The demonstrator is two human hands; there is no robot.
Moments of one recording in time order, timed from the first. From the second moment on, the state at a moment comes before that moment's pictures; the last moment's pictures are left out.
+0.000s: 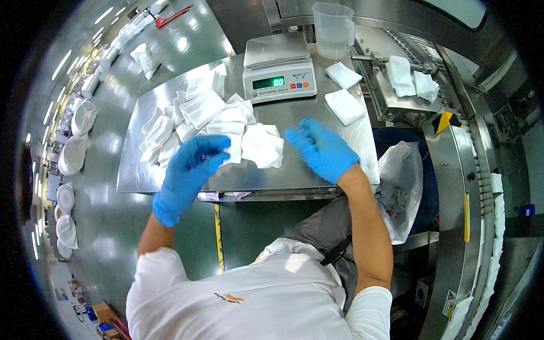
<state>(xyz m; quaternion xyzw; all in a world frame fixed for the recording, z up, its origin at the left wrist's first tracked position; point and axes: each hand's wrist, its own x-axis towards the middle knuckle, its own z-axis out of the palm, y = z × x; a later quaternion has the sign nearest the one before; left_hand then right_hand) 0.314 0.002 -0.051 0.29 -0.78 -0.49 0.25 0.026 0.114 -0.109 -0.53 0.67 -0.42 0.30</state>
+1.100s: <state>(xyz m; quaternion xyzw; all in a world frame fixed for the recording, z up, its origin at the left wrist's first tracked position) 0.179 0.082 -0.111 0.06 -0.20 -0.94 0.27 0.079 0.192 -0.095 -0.44 0.69 -0.57 0.04</state>
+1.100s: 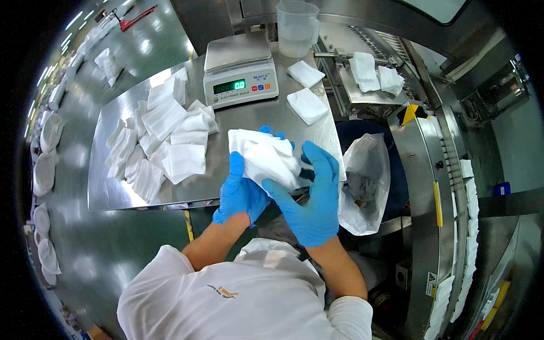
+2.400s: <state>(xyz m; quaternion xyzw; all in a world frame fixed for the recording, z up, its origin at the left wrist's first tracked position) 0.275 -0.122 -0.005 0.17 -0.47 -0.78 0.38 -0.118 -0.096 -0.088 -0.47 0.77 -0.43 0.02</state>
